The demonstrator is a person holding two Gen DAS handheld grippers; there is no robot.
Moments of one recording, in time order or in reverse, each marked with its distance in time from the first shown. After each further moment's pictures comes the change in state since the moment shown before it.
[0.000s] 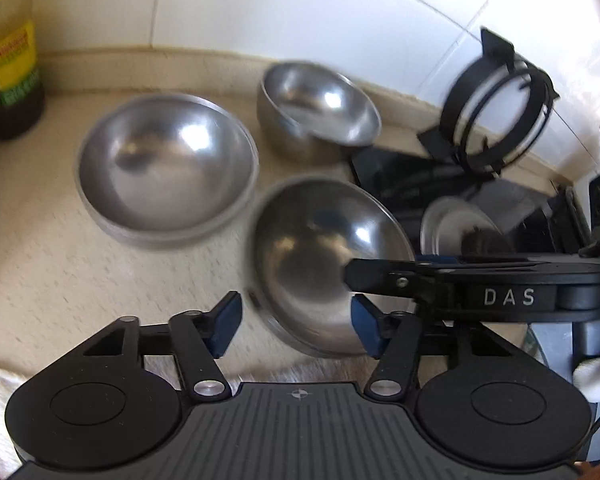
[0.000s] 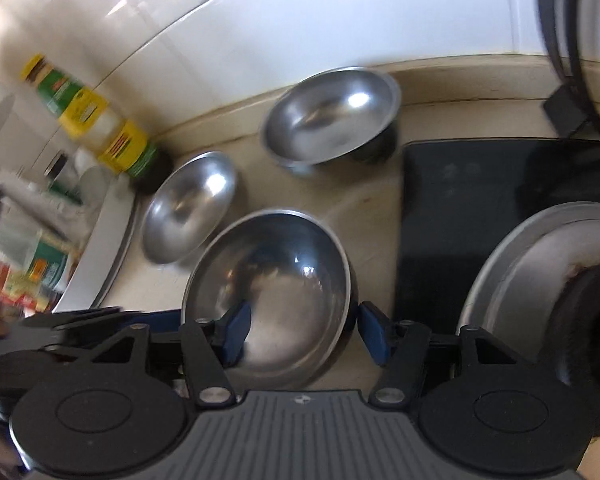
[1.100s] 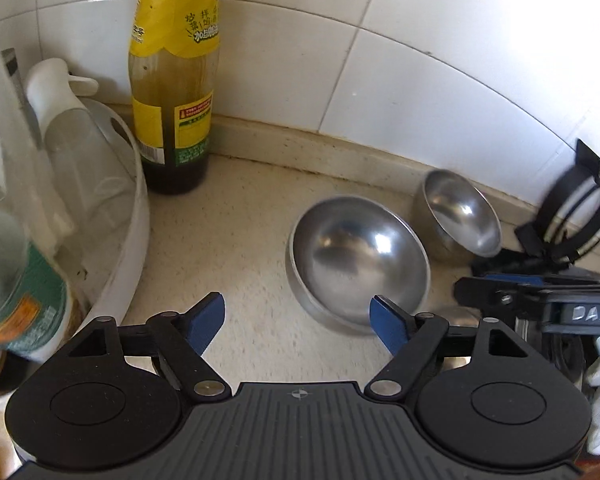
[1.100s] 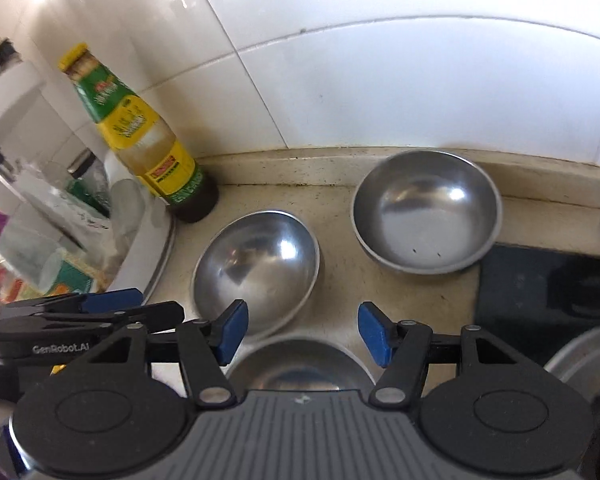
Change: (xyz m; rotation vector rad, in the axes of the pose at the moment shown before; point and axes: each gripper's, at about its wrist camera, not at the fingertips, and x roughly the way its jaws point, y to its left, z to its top) left arm -0.059 0.085 0.032 -0.148 -0.157 0.203; right arm 0.021 0.066 0.060 -0.141 -0.033 -0.017
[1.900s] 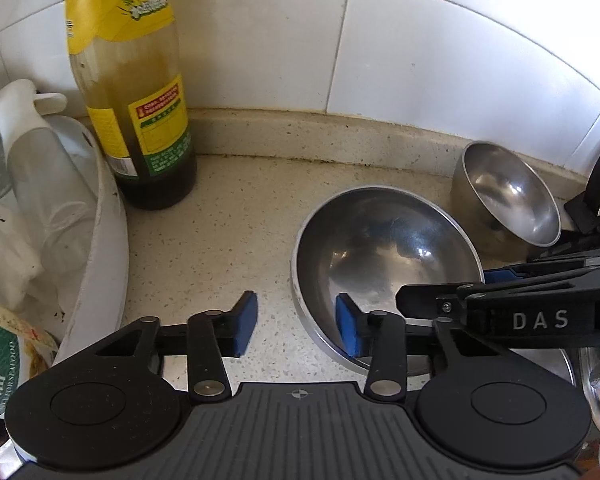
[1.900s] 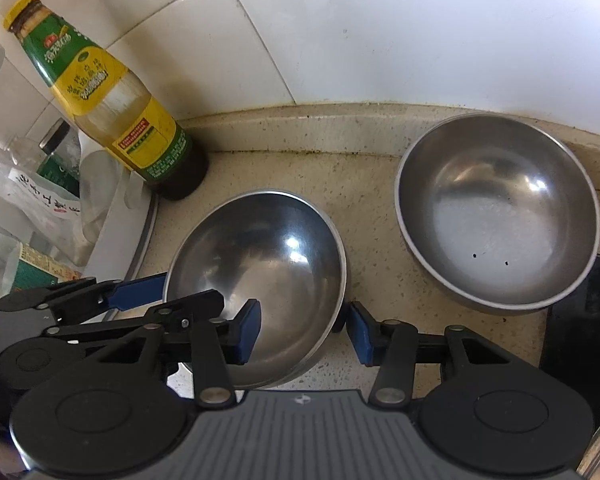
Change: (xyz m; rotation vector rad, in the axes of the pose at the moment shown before) left arm 0.052 -0.015 0.004 0.114 0.026 0.123; right arm 0.073 0.005 0.013 -0.009 0.118 0.021
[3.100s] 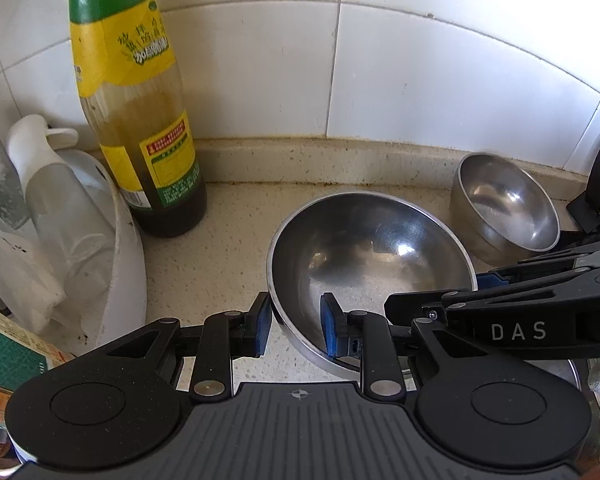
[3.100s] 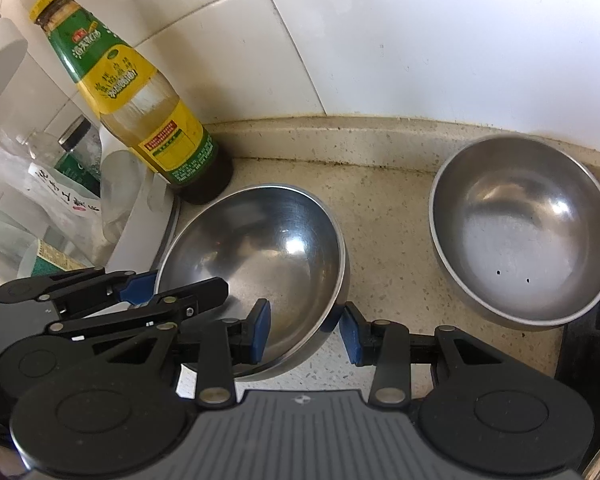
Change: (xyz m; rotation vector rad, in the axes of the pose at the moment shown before) left arm -0.012 -0.012 0.003 0.043 -0.053 0.044; right arm -0.001 0.006 0.002 -0.040 -0.026 0.037
